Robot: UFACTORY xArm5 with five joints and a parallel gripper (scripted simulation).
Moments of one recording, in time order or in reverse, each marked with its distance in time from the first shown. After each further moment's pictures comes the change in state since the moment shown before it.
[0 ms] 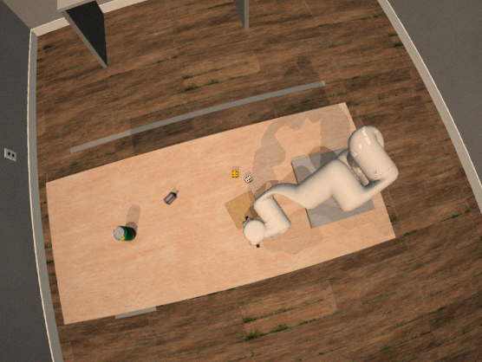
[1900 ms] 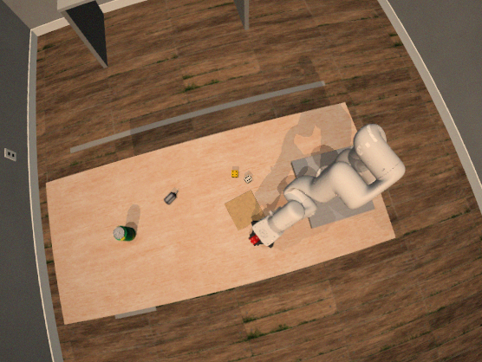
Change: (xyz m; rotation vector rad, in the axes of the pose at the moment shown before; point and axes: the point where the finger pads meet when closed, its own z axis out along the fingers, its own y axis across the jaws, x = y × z) arm 0.004 0.031 0.010 -0.097 -0.630 -0.271
